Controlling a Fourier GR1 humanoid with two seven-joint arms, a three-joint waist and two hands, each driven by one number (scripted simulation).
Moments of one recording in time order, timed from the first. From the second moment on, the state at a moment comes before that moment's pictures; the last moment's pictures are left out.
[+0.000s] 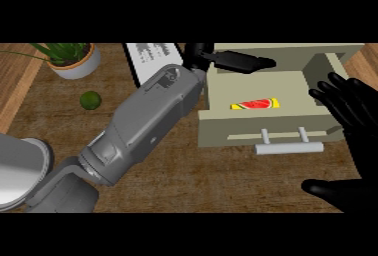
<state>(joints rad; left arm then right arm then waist) -1.30 0.00 -0.48 -0.51 0.76 0.40 -0.46 -0.14 -0.13 -0.13 -2.03 -0.33 0.24 0.17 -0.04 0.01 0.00</state>
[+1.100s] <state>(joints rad) -0.66 0.39 -0.39 -1.26 0.81 0.40 -0.31 -0.02 -0.27 -0.04 -2.06 0.00 0.38 0.13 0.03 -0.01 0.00</state>
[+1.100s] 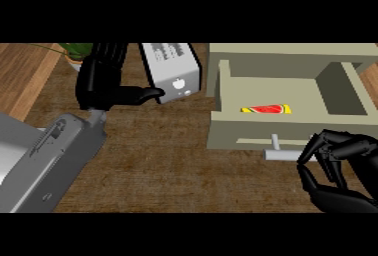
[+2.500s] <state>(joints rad) -0.11 0.56 -0.11 -1.46 0.84 0.00 -0.38 -0.39 -0.23 0.20 -1.14 0.80 0.10 -0.26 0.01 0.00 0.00</state>
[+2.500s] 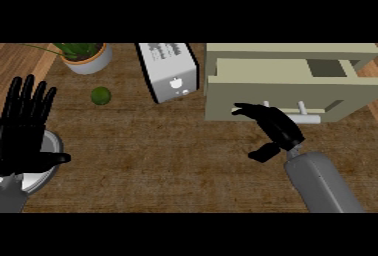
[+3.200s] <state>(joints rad) -0.09 0.53 -0.04 -1.45 0.81 -0.11 -0.35 -0.81 -0.23 0.01 -0.44 0.80 0.02 -0.51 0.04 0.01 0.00</state>
